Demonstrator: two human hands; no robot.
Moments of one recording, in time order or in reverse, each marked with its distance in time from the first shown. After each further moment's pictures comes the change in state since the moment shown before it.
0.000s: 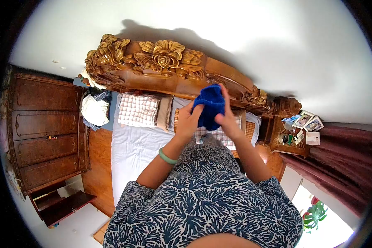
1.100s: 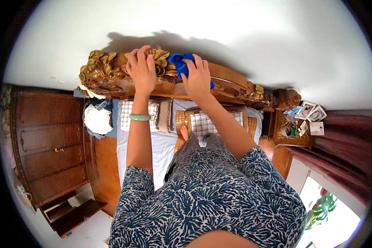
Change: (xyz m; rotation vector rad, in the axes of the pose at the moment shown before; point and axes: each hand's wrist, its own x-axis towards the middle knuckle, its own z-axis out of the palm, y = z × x) left_hand 0.133 0.099 -0.065 1.244 0.446 0.983; right_hand 0.128 0.002 0.037 -1.204 0.381 -0.456
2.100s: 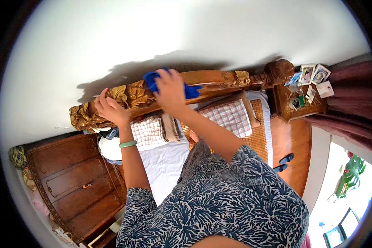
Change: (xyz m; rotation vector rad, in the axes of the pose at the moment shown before) left_hand 0.002 -0.003 0.005 0.184 0.199 -0.016; right_hand -0.005 0.013 -0.005 0.082 0.097 0.181
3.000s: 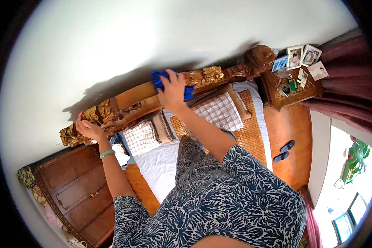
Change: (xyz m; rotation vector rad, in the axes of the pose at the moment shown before) left_hand 0.013 -0.055 0.013 -0.026 0.065 -0.074; right_hand -0.030 0.099 -0.009 -0.010 0.127 0.406
